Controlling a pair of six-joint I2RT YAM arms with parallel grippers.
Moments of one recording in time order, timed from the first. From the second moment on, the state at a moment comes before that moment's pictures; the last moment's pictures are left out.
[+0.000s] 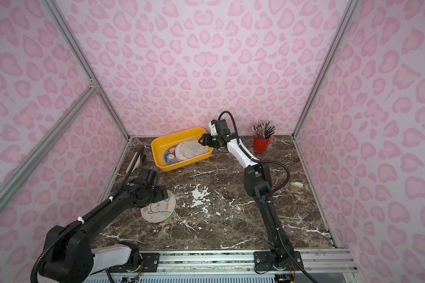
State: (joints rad) left arm -0.25 1.25 0.77 -0.74 -0.09 -0.60; right arm 0.43 2.48 2.32 -0.54 -0.45 0.47
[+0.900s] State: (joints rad) left arm -0.10 1.34 0.60 -0.64 -0.12 -0.67; right arm 0.49 2.02 1.63 -0.43 -0.48 0.37
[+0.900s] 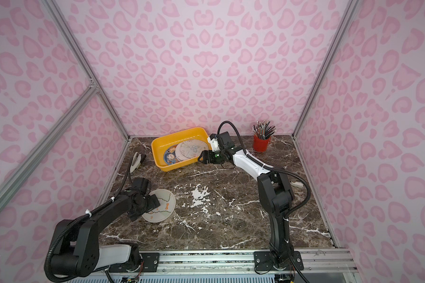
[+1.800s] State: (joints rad) left arm -0.43 1.49 0.75 -0.59 -0.05 -0.63; right arm 0.50 2.01 1.55 -0.41 -0.48 0.36
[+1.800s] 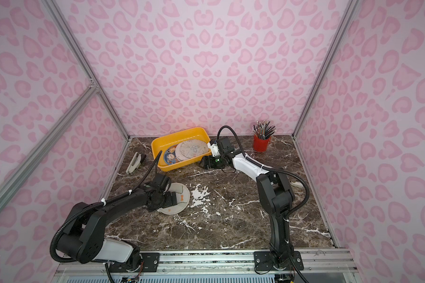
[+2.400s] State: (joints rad) left arm -0.42 1.45 0.82 -0.62 0.02 -0.55; right arm 0.62 2.07 1.52 -0.51 -0.46 0.33
